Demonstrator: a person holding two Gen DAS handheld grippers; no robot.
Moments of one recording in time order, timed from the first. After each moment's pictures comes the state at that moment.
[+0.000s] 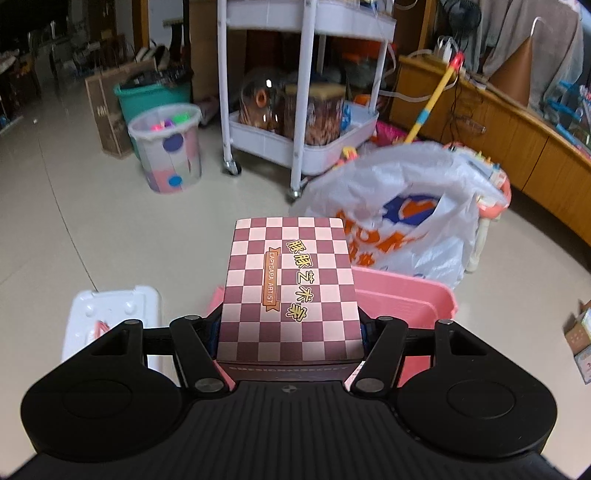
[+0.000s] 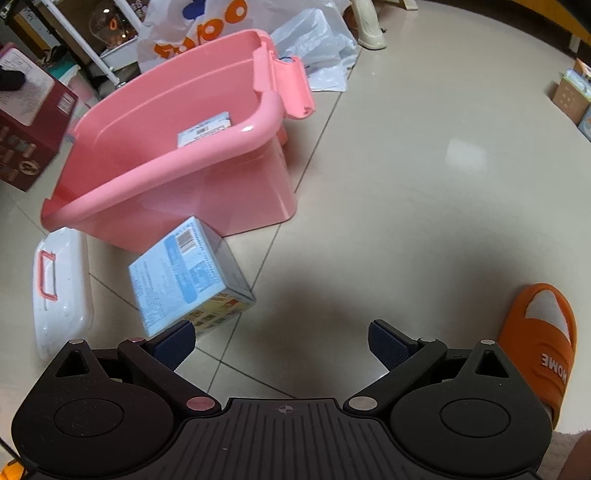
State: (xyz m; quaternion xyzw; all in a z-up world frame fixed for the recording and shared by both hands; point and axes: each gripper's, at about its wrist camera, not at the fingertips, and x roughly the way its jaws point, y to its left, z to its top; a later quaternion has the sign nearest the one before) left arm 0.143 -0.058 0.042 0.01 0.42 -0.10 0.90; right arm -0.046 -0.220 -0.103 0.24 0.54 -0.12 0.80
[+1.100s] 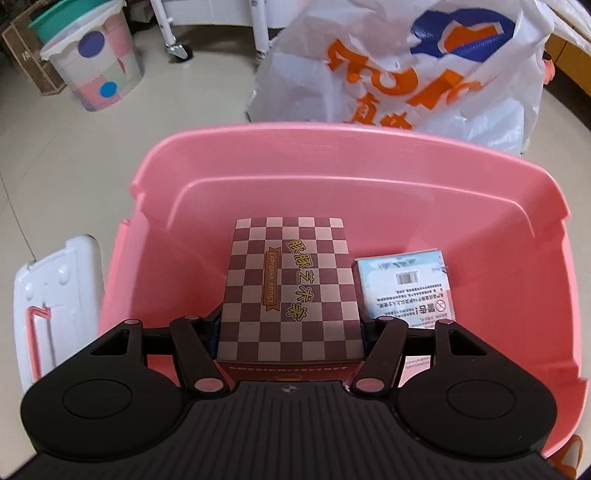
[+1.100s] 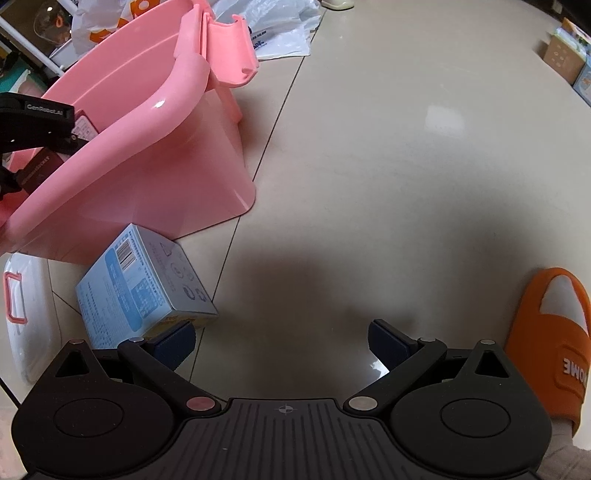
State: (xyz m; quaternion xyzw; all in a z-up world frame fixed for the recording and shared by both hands) left arm 0.223 -0.110 -0.101 0.11 0.57 -0.12 0.81; right arm -0.025 -0.242 -0.147 0.27 0.57 -0.15 0.76
